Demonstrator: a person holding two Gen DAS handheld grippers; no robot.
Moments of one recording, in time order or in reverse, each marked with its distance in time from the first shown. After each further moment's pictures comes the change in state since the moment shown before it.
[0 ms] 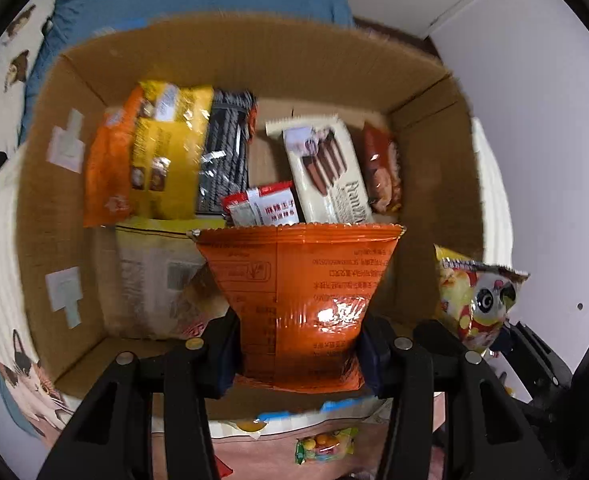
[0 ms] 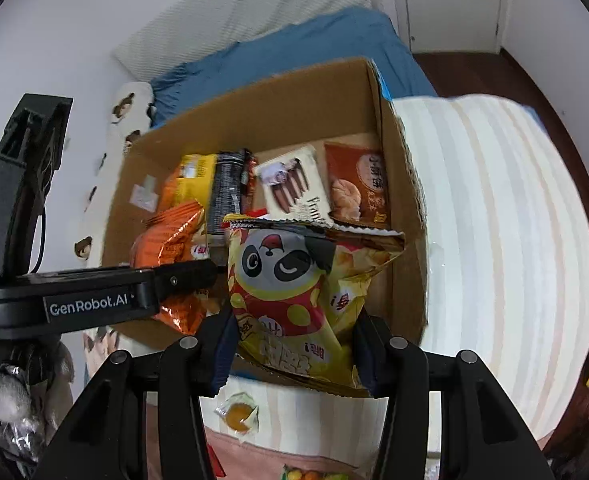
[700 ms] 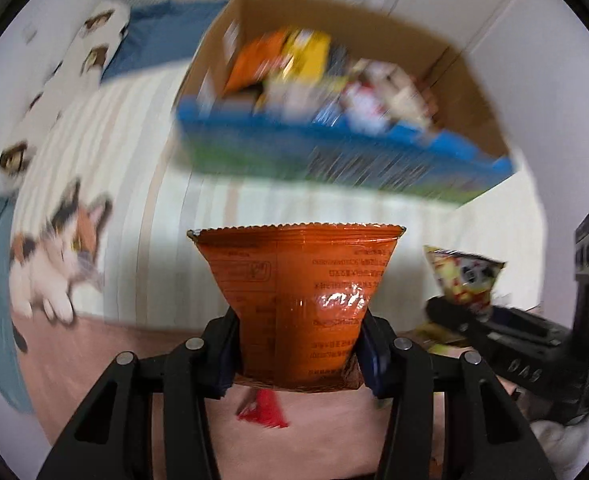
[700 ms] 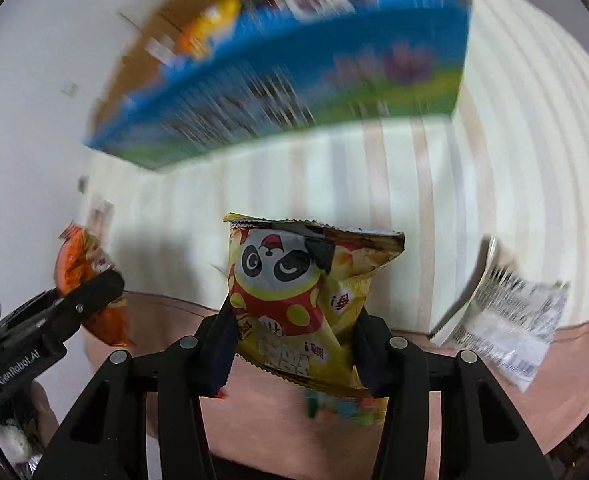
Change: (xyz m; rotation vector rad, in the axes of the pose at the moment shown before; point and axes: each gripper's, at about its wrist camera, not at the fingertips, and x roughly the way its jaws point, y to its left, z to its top) left arm -0.043 0.066 -0.217 -0.025 -0.326 0.092; right arm 0.007 0.025 -0.199 -0.013 0.053 0.083
